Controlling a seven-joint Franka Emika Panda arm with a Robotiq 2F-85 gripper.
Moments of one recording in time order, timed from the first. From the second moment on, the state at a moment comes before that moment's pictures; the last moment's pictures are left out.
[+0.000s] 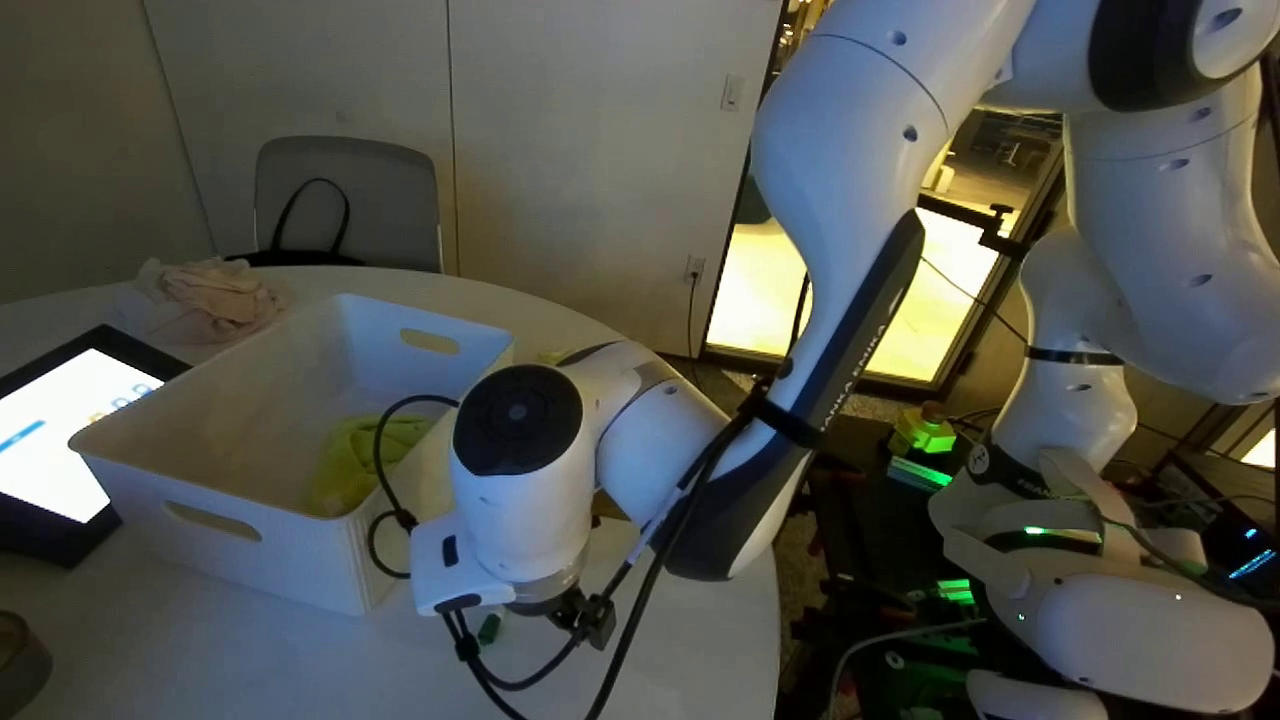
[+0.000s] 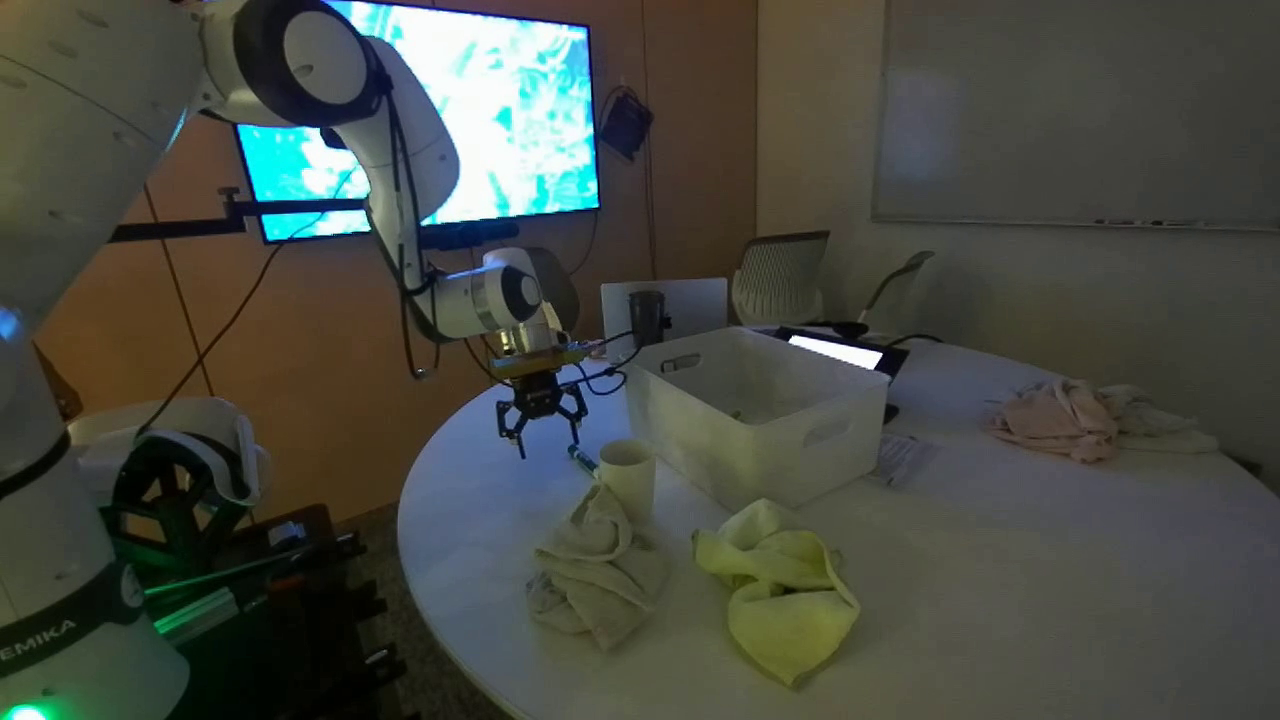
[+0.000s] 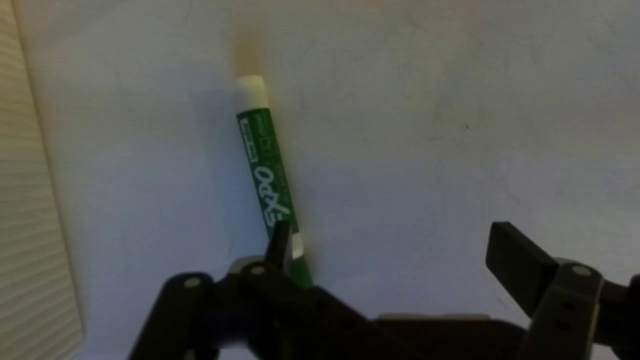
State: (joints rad) arm 0.31 0.67 0.18 -1.92 -0.58 2.39 -0.39
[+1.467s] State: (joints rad) arm 0.25 0.79 0.18 -1.77 -0.52 2.34 -0.58
